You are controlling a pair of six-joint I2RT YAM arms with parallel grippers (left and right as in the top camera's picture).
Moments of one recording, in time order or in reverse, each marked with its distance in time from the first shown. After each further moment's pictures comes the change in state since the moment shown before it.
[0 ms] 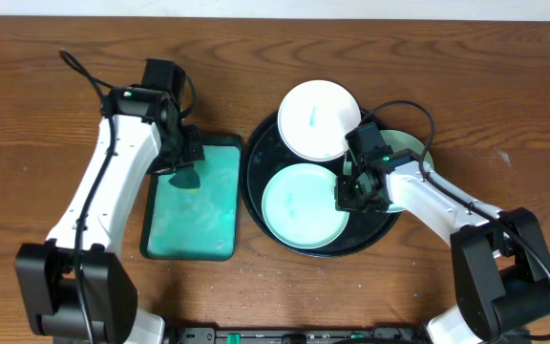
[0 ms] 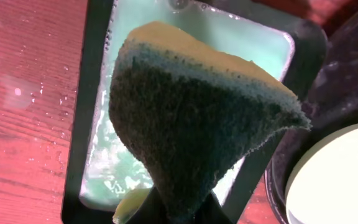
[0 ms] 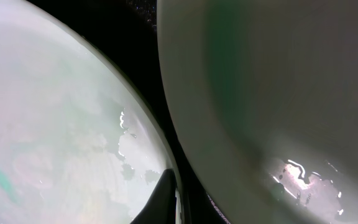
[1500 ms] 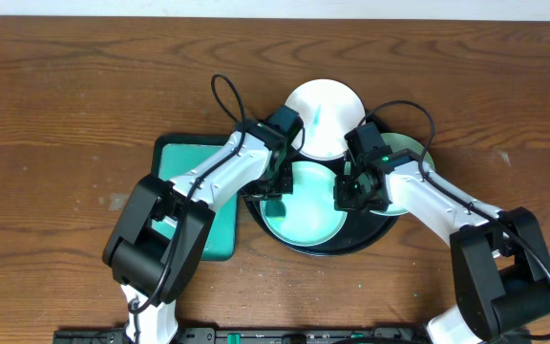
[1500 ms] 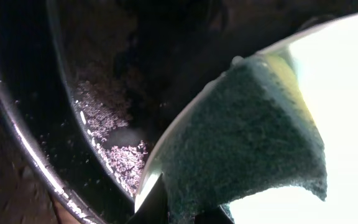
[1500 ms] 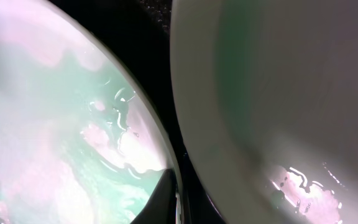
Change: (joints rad) left arm -0.429 0.292 -0.067 0.276 0.092 -0.204; right arm 0.004 0.000 0.001 0.003 -0.008 0.012
